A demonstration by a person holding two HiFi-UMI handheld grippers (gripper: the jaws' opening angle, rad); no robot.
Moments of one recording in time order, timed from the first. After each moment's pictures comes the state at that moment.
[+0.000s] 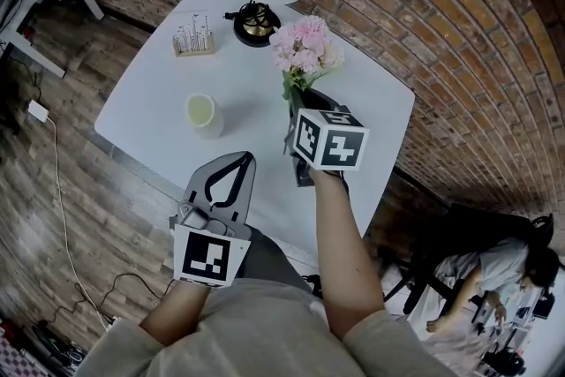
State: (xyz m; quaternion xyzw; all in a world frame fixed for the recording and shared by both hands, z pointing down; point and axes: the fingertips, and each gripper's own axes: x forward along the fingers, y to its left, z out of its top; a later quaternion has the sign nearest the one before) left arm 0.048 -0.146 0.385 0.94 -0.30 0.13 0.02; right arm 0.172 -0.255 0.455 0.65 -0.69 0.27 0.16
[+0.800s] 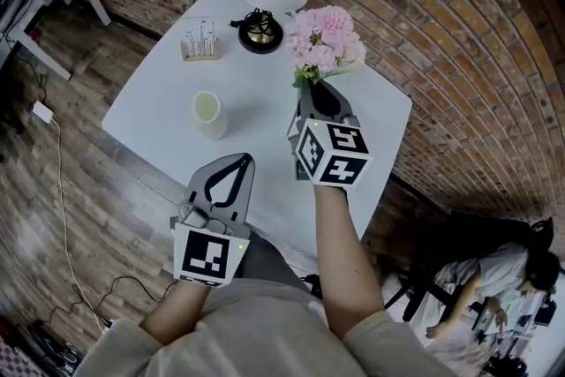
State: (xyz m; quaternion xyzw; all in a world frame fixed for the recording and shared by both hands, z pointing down) left arm 0.038 -0.133 0.374 0.94 -0.32 0.12 0.02; right arm 0.173 -0.249 0.386 0.69 -0.71 0.13 0.08
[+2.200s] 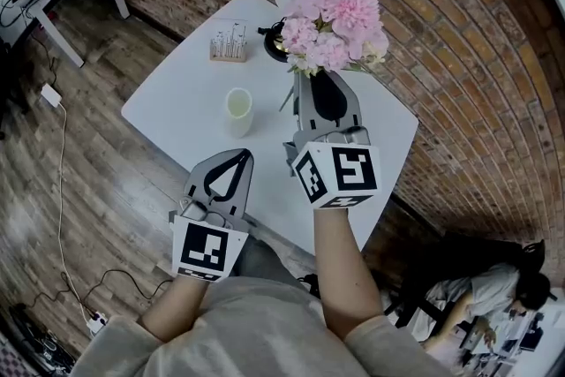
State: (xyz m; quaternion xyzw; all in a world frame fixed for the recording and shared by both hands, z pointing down) left arm -0.012 -0.134 0.361 0.93 -0.36 0.10 0.02; right arm 0.074 -0.233 0.270 0.63 -0.78 -0.03 -0.01
